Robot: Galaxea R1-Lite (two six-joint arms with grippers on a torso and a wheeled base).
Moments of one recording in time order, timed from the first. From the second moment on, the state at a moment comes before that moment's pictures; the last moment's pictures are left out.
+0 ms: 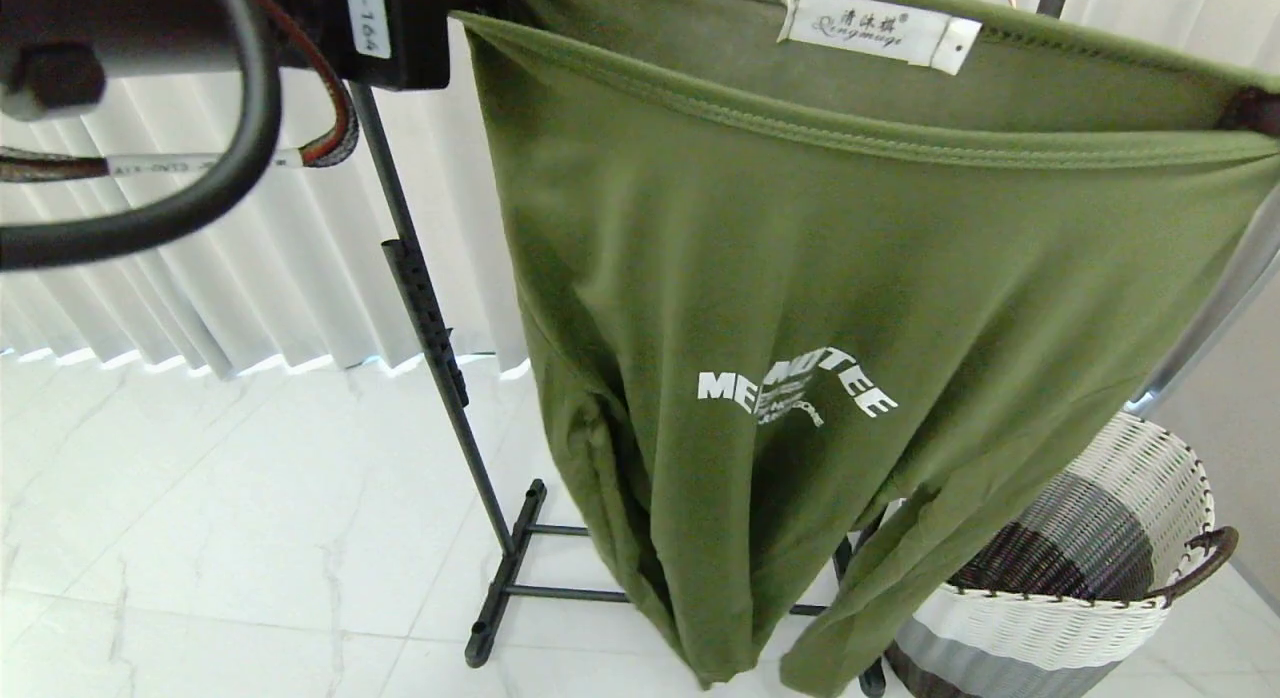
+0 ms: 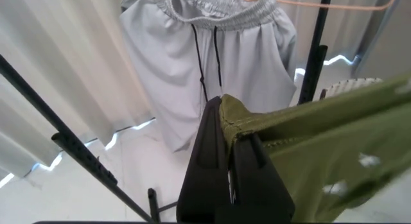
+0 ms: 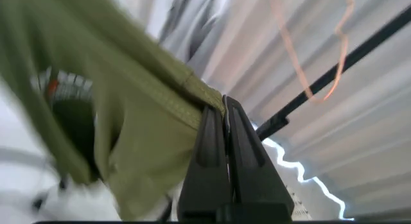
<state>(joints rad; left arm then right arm) -0.93 1.43 -1.60 0.18 0.52 0.21 1.08 1.16 -1.51 0.47 -0.52 -0.35</state>
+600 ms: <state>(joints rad) -0.93 1.63 -1.85 0.16 0.55 0.22 1.46 1.12 -1.52 0.62 -0.52 -0.27</state>
